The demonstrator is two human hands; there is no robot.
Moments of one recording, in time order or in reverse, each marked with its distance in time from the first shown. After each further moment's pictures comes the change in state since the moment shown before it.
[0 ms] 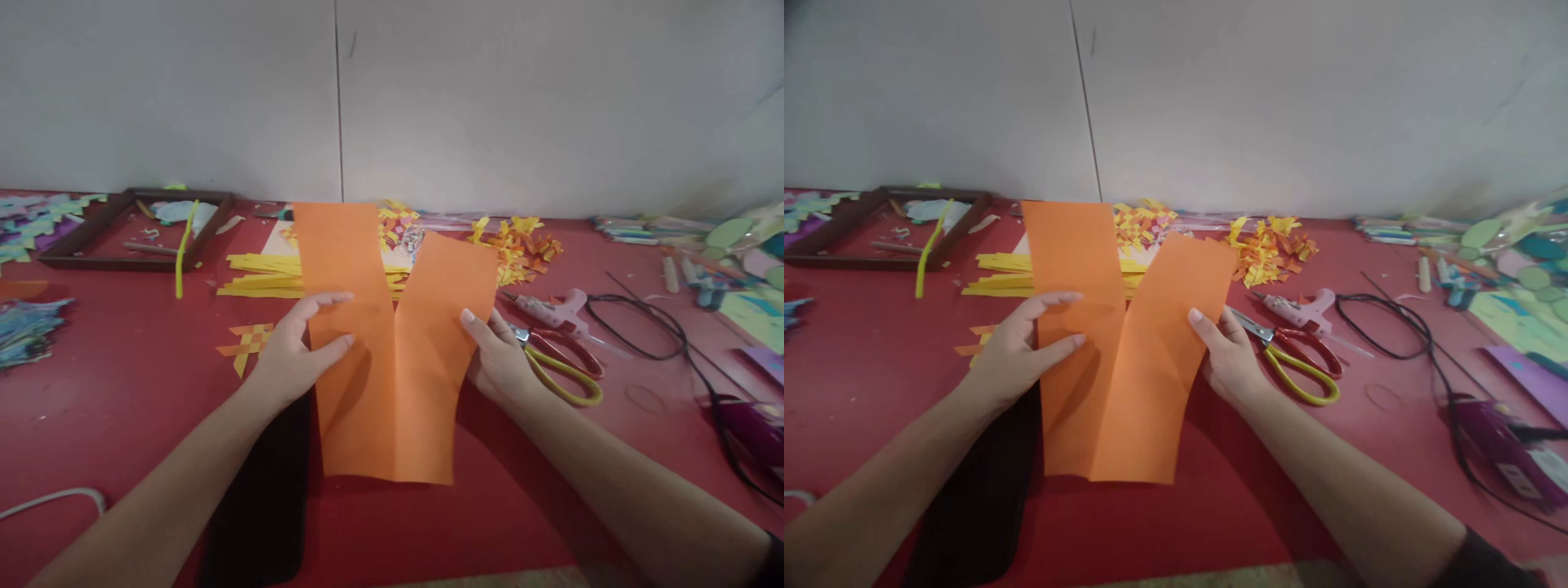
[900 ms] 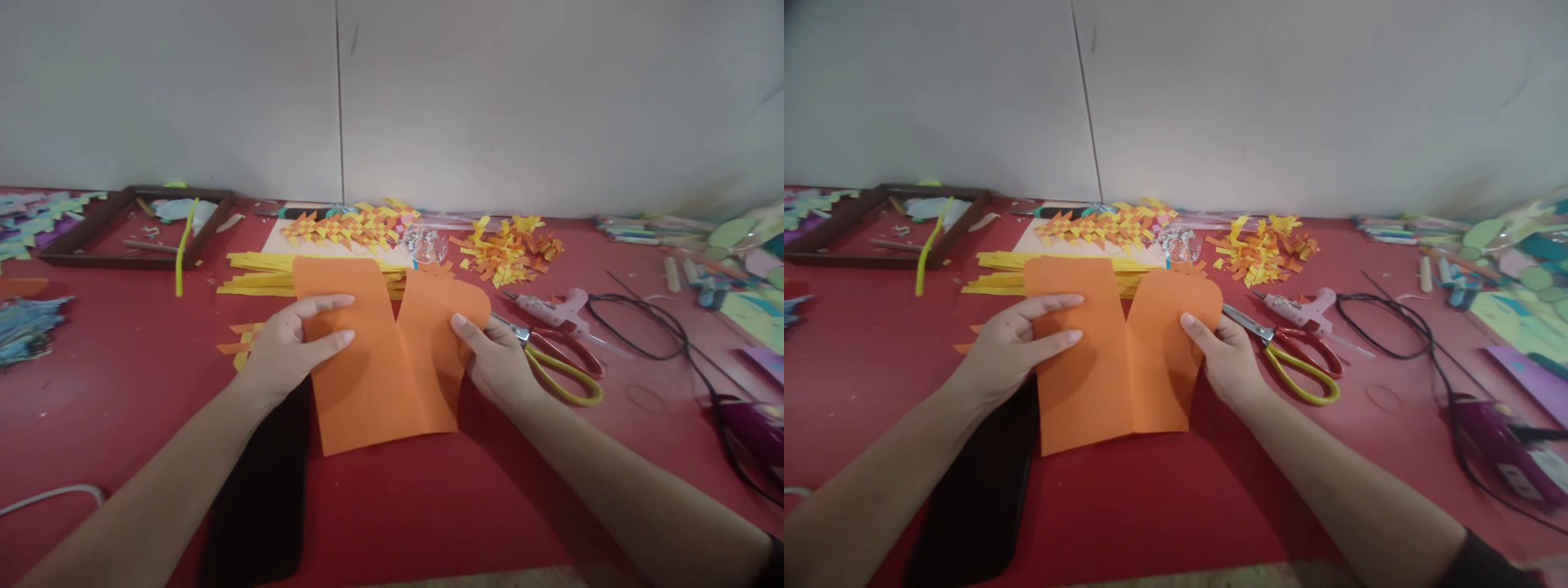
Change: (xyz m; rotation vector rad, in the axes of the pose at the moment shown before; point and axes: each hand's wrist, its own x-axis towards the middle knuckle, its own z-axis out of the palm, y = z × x) left_hand 0.000 0.002 -0.001 -0.199 -0.044 -0.100; right_hand -0.001 0.006 -0.003 -0.105 -0.031 -0.053
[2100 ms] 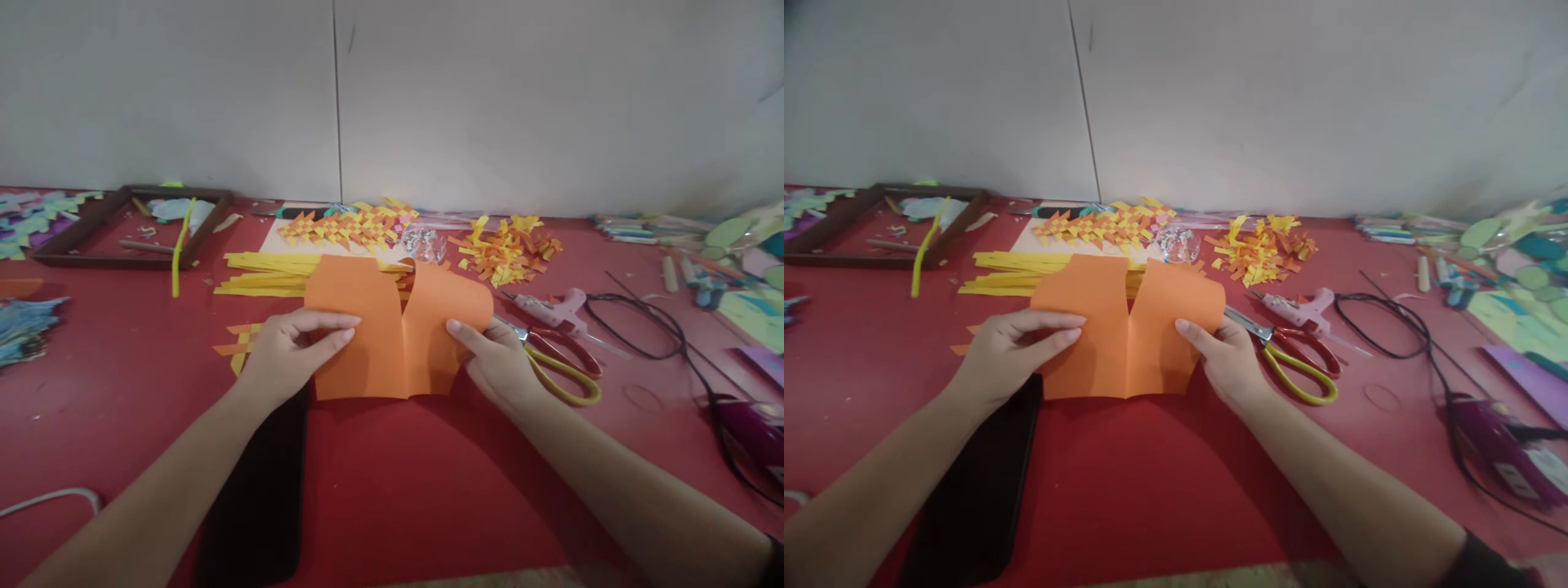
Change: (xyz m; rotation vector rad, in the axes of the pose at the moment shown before) left_hand -0.002 0.003 -0.003 0.153 0.018 0.028; right_hand -0.002 -0.006 0.001 0.046 0.006 0.072
